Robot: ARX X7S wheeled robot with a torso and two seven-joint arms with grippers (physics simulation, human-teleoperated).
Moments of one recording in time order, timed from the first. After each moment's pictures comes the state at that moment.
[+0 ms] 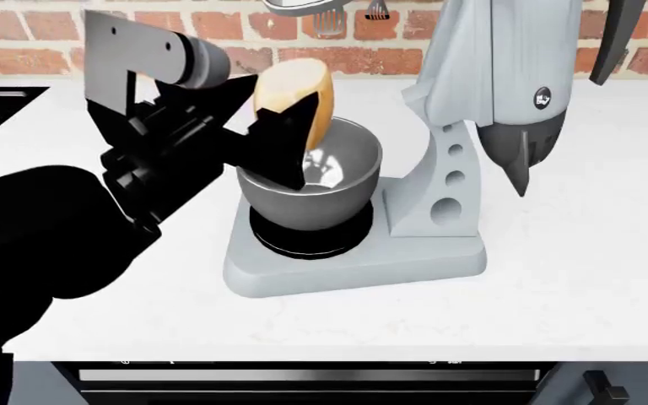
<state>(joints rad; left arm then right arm) -1.04 -0.53 0.34 0.39 -1.27 -0.88 -0.34 0.99 1.20 0.69 -0.91 2.45 0.99 1.41</state>
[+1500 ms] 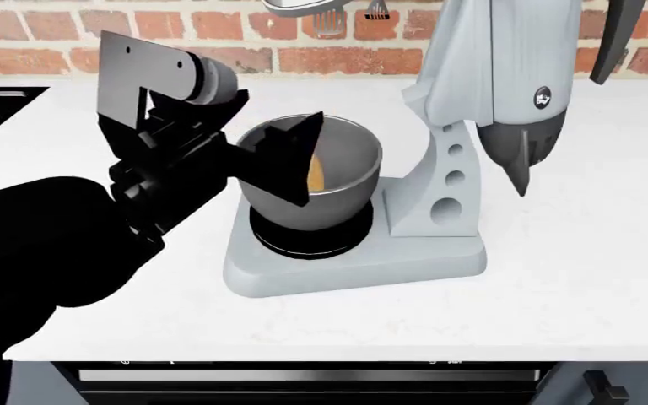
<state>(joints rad) -1.02 -0.54 0.36 0.38 -1.31 -0.88 -0.35 0.92 1.18 0.75 -0.92 2.44 1.00 1.40</state>
